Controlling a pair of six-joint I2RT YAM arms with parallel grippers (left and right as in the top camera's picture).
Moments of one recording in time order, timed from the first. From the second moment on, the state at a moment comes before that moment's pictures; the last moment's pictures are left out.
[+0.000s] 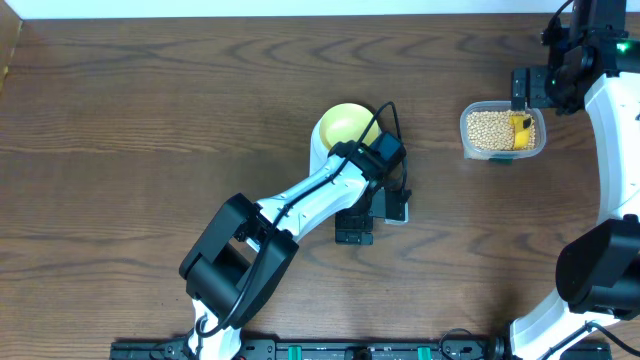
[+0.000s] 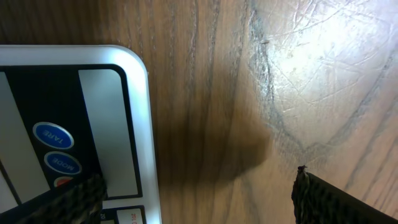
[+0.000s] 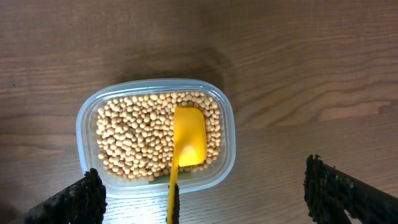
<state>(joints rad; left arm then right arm) -0.76 1.99 1.37 -0.95 0.07 0.86 -0.13 1.85 1.79 -1.09 0.08 -0.09</state>
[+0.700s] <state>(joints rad) -0.64 1.71 1.58 -1.15 0.28 0.56 -0.13 1.85 1.79 -1.09 0.08 -0.09</state>
